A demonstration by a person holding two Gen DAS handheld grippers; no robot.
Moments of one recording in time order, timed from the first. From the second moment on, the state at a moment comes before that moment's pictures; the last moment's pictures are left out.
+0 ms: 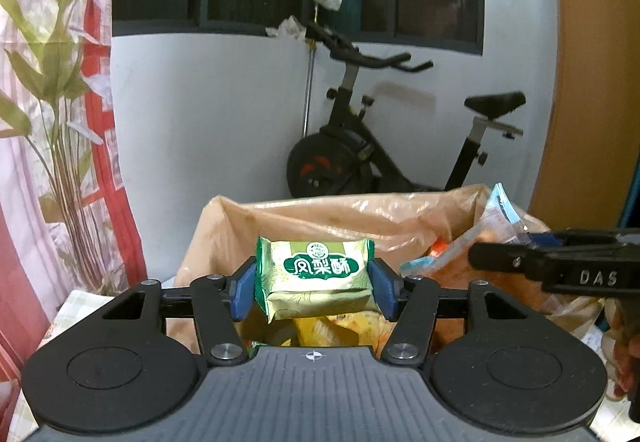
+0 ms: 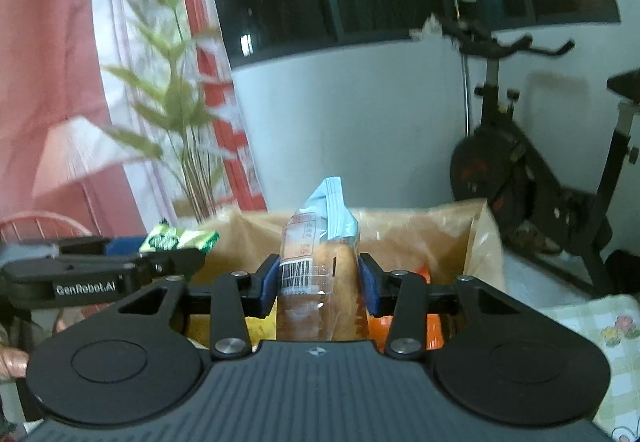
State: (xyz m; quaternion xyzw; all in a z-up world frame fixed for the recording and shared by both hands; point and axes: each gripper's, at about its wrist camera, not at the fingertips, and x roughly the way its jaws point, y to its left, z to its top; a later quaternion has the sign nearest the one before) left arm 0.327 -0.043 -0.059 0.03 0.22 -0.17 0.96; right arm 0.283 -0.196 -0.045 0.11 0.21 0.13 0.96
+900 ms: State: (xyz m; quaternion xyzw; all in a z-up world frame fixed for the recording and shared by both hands) left arm 0.255 -0.021 -0.003 0.02 0.19 -0.13 0.97; right arm 0.225 -0.205 -0.009 0.06 0.19 0.07 0.98
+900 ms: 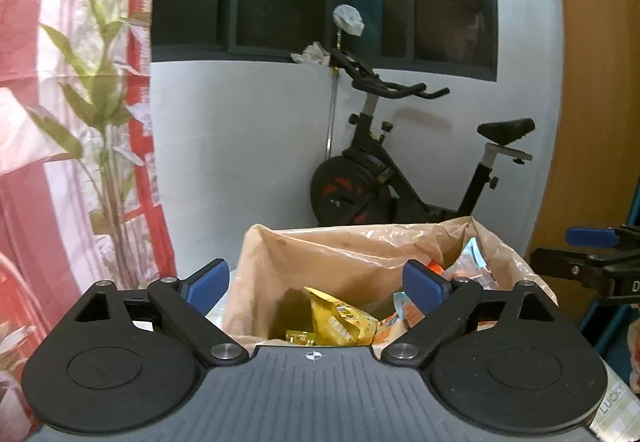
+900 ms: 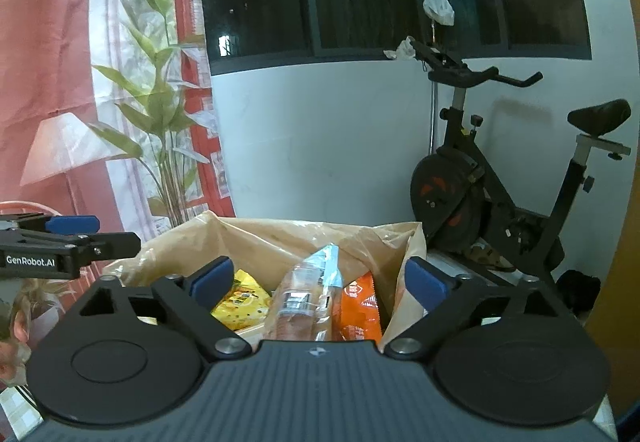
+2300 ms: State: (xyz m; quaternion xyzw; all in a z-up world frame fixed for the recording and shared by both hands) left arm 0.034 0.008 0.046 0.04 0.12 -0.02 0.99; right arm 0.018 -0.132 0.034 0.06 0.15 0.05 0.99
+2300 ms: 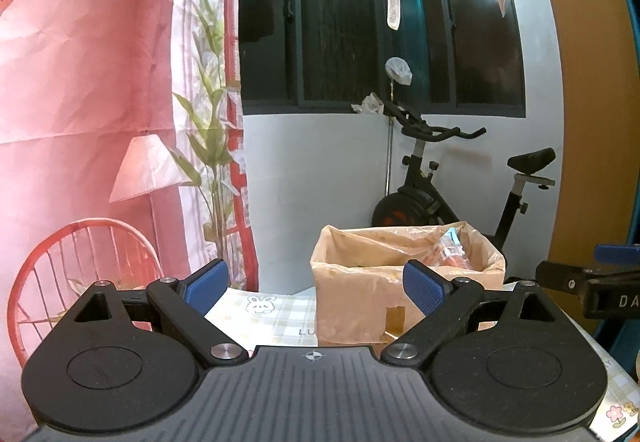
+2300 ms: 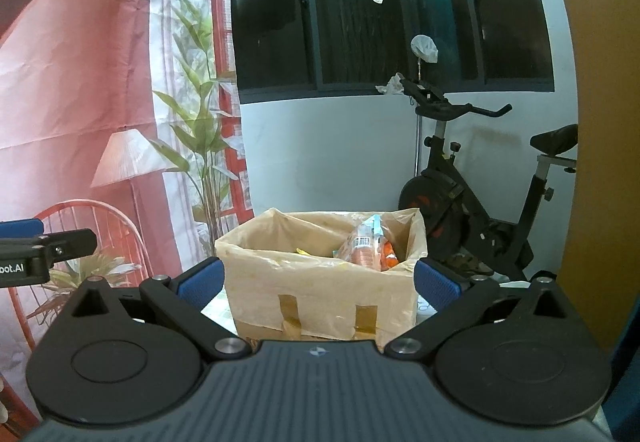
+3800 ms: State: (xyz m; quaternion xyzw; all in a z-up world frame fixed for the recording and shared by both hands) left arm 0.025 0.017 0.044 0.02 0.12 0.00 0.99; right arm 0.015 -0.123 0.032 0.05 0.16 0.04 0.99
